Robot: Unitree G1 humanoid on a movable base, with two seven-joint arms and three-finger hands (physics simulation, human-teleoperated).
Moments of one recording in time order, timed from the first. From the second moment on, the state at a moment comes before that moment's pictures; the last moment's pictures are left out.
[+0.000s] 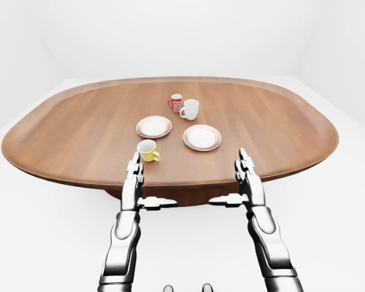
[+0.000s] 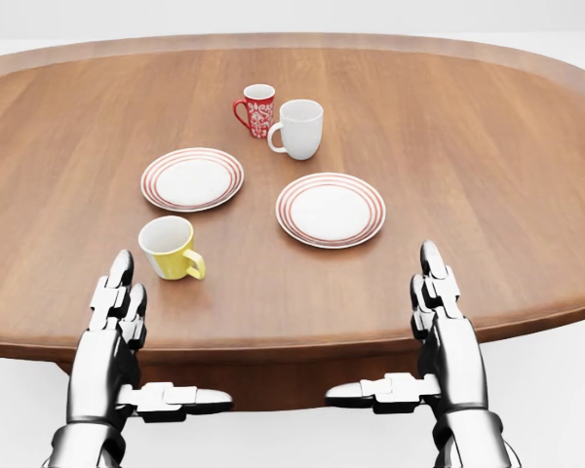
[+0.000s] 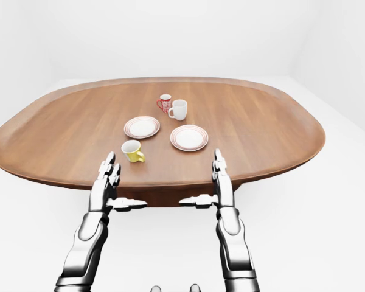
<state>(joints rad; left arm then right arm) 0.00 0.01 0.00 0.00 -0.01 0.00 0.00 0.00 -0.01 -0.02 -0.01 0.01 0.01 0.02</state>
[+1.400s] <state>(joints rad) -0.14 0.10 0.15 -0.32 -0.06 0.09 -0.10 -0.10 -0.06 -0.10 -0.34 0.01 0.09 0.02</state>
